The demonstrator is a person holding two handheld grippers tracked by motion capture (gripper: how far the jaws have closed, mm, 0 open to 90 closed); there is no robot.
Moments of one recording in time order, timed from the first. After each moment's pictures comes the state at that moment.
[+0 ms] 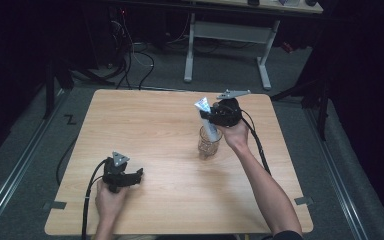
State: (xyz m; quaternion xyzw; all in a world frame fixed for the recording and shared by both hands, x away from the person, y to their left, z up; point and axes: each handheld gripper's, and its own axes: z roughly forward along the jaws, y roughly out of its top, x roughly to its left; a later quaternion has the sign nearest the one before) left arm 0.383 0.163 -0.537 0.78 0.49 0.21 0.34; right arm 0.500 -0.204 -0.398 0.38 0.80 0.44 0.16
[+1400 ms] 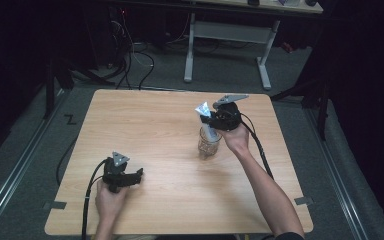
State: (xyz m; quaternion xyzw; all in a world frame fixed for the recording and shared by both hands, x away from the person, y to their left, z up) left arm 0.383 0.163 -0.537 0.78 0.49 0.21 0.34; right arm 0.496 -0.205 -0.409 0.37 0.81 0.42 0.16
